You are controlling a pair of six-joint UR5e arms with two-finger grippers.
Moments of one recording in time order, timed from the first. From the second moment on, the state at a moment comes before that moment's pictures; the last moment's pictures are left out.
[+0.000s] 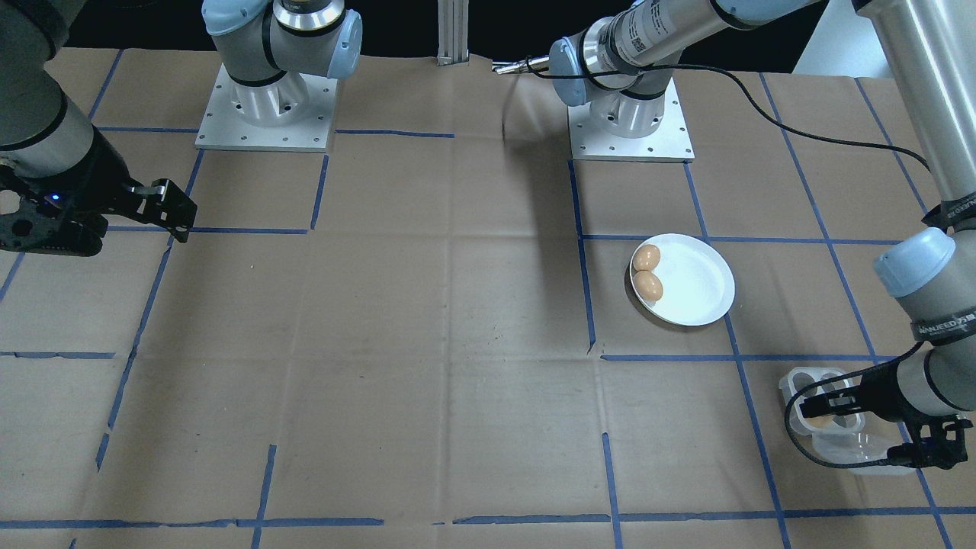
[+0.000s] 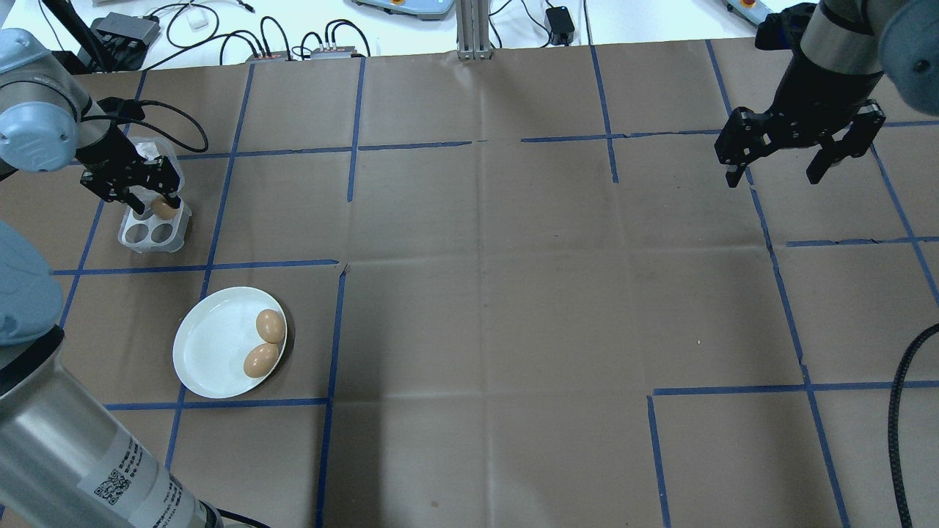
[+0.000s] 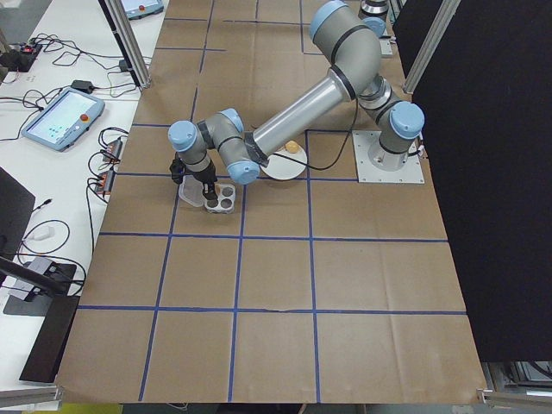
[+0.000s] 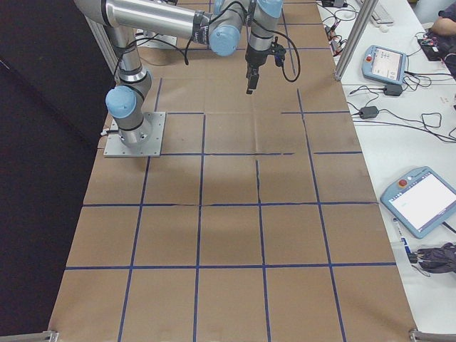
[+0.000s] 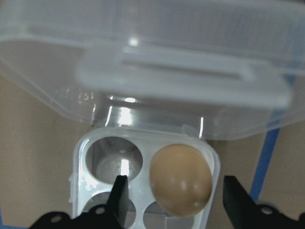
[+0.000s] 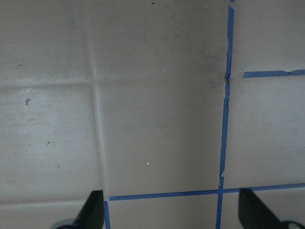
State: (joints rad) left arm -1.10 -2.22 -1.40 -1.23 1.59 0.35; right arm 1.39 -1.48 1.60 -1.57 -1.64 -0.14
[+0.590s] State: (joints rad) left arm -1.10 -2.22 -1.39 -1.24 1.59 0.33; right arm 1.39 -1.48 1.60 -1.57 -1.64 -0.14
